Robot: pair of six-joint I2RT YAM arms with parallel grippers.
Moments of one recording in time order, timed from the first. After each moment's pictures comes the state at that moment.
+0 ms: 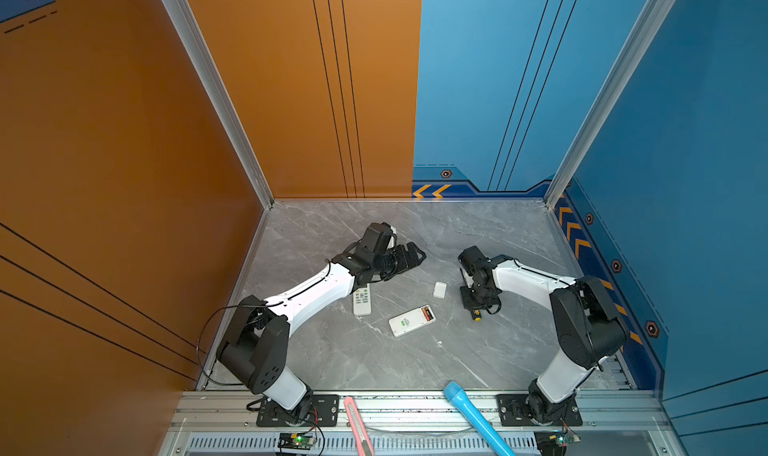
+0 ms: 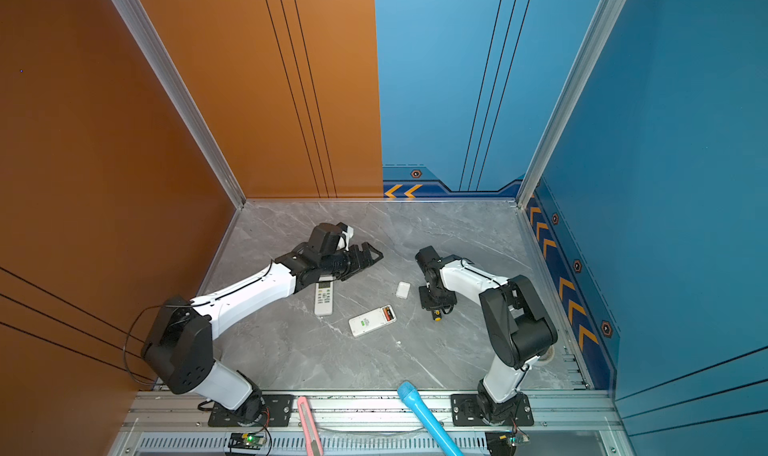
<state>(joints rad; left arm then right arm) -0.59 1.57 1.11 -0.19 0.30 -0.95 0.46 1.69 1.02 -0.79 0.05 0.28</state>
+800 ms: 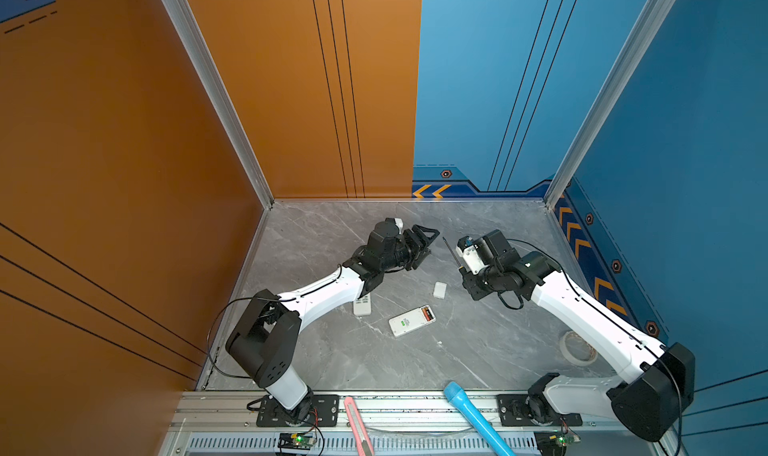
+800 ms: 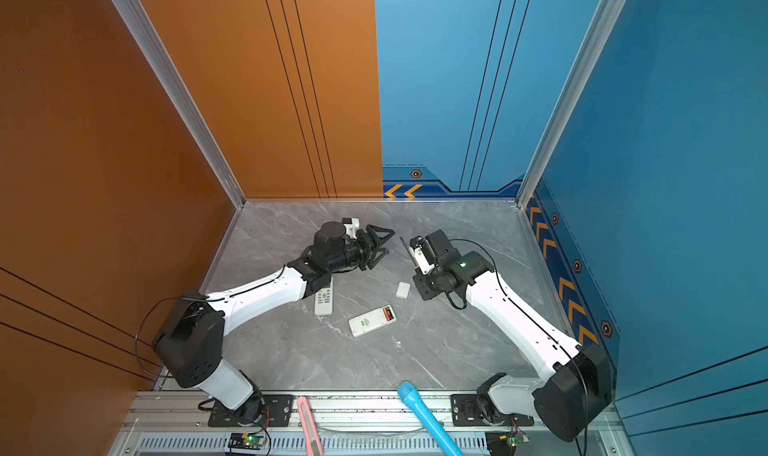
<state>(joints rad) -0.66 1.62 1.09 0.27 0.29 -1.46 0.56 1.30 1.17 -0.94 0.03 0.03</state>
